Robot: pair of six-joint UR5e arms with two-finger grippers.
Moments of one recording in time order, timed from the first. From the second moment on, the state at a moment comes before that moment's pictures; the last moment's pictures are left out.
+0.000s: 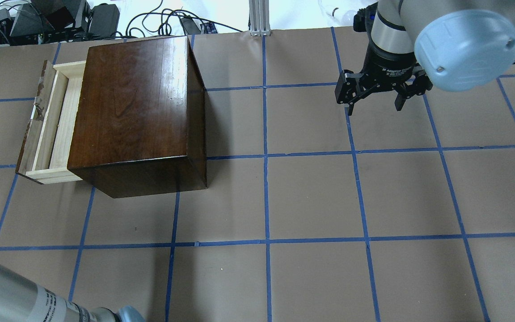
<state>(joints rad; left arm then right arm) -0.95 -2.00 -1.16 -1.59 1.61 0.49 1.65 -1.48 1.58 -1.63 -1.63 0.06</state>
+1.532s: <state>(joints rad) -1.15 -2.03 -1.32 -1.52 1.55 0.52 1.65 -1.48 1.58 -1.62 -1.63 0.06</state>
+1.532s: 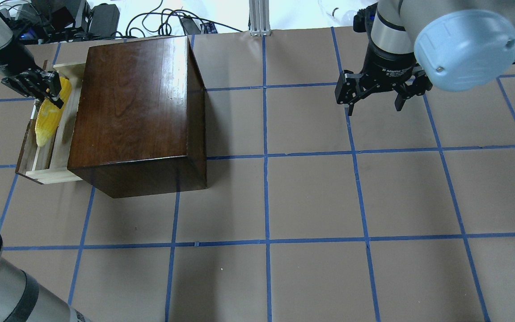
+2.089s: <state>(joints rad) -1.15 -2.07 -1.32 -1.50 1.51 0.48 1.65 -1.48 1.58 -1.62 -1.63 0.06</state>
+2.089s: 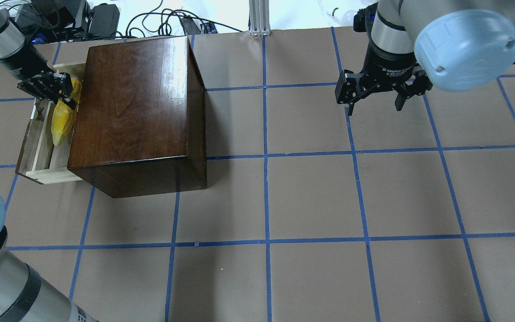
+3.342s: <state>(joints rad) -1.38 -1.90 -1.23 -1.60 1.63 0.31 1.65 -1.48 1.58 -1.63 -1.63 0.06</state>
